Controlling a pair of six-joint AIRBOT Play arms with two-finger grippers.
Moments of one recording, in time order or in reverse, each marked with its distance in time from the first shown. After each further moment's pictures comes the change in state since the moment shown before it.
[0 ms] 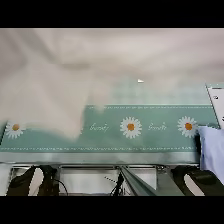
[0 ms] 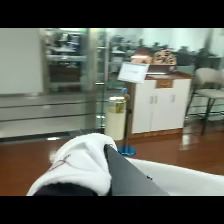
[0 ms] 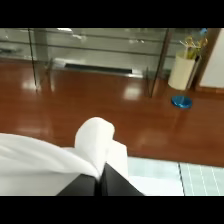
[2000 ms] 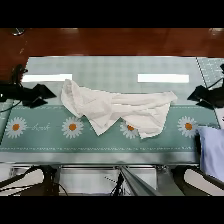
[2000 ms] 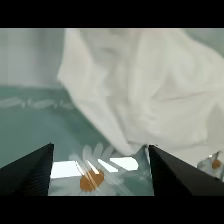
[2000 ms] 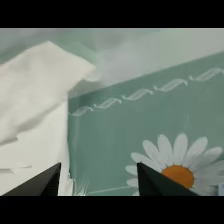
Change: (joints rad) left arm -0.121 -0.692 -0.671 0.300 -0.227 -0.106; right arm -0.482 -0.522 -1.042 0.311 -0.319 -0.037
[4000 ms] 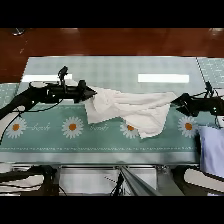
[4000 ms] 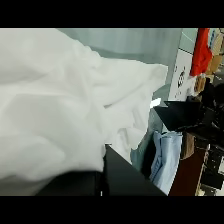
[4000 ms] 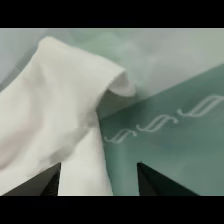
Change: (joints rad) left arm -0.455 -0.186 -0.082 -0.718 0.296 0.205; right arm -0.014 -0.146 -0.231 0.435 -0.273 -0.188
